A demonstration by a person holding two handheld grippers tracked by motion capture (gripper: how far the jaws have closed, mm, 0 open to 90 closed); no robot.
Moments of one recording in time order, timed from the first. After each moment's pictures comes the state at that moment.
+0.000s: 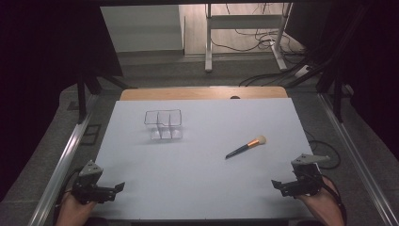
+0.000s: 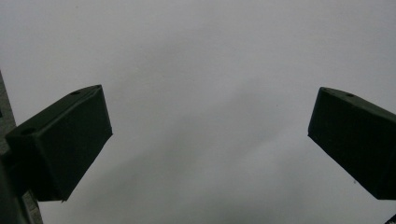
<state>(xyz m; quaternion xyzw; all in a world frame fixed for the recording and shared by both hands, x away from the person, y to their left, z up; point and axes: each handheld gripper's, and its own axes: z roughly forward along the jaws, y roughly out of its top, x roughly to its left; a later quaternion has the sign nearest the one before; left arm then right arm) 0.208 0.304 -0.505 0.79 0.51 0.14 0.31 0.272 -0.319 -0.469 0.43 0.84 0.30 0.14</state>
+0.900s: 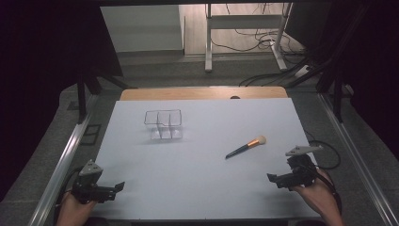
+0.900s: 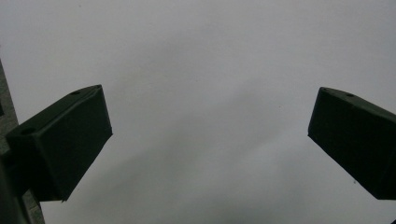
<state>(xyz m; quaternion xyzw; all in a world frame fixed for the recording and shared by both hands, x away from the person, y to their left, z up) 0.209 0.304 -0.505 0.79 0.51 0.14 0.31 0.293 -0.307 -0.461 0.43 0.84 0.29 0.12</state>
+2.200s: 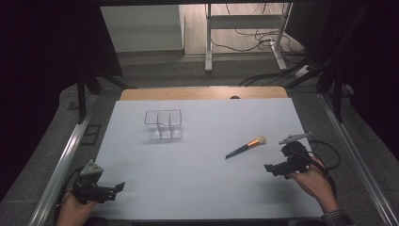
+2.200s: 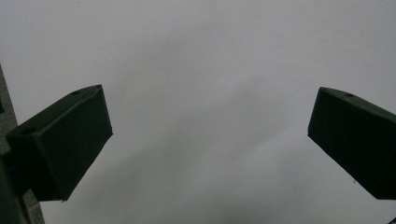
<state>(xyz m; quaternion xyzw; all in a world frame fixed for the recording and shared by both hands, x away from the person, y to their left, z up) 0.209 0.303 -0.505 0.79 0.51 0.14 0.30 0.331 -0.297 -0.458 0.43 0.86 0.25 0.11</state>
